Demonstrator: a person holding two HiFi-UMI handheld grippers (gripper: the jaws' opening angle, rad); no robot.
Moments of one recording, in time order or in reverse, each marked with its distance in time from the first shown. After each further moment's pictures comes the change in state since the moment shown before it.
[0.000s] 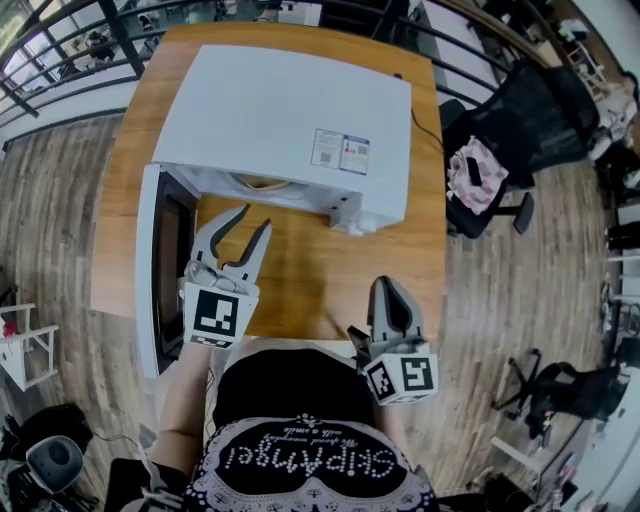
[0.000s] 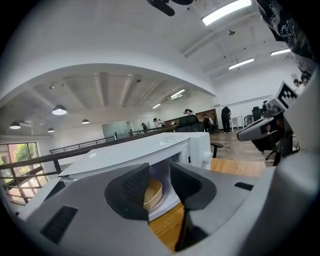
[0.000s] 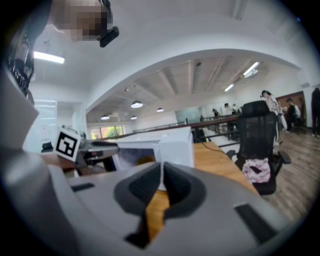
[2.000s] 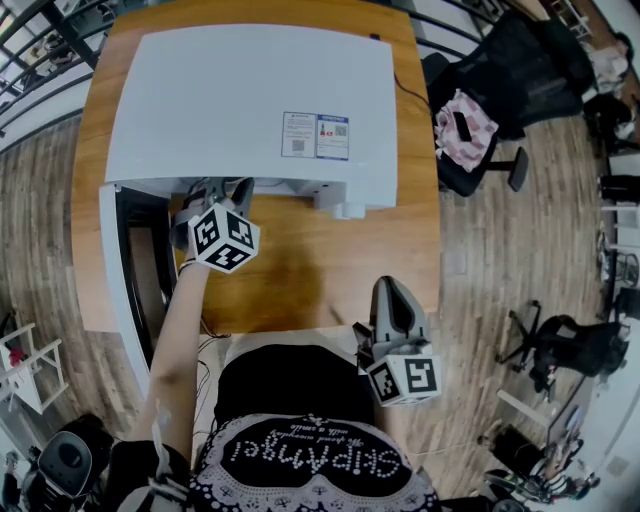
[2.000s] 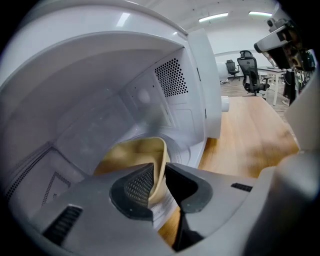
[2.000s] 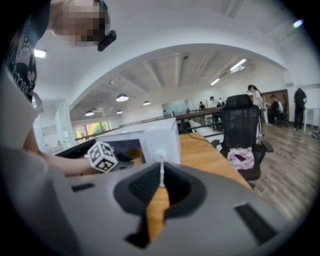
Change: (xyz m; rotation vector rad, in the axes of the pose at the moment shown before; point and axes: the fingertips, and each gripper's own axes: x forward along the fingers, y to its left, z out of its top) left arm 0.133 0.001 -0.152 0.377 0.430 -0.200; right arm -0.014 -0.026 -0.025 0.083 0.086 -0.156
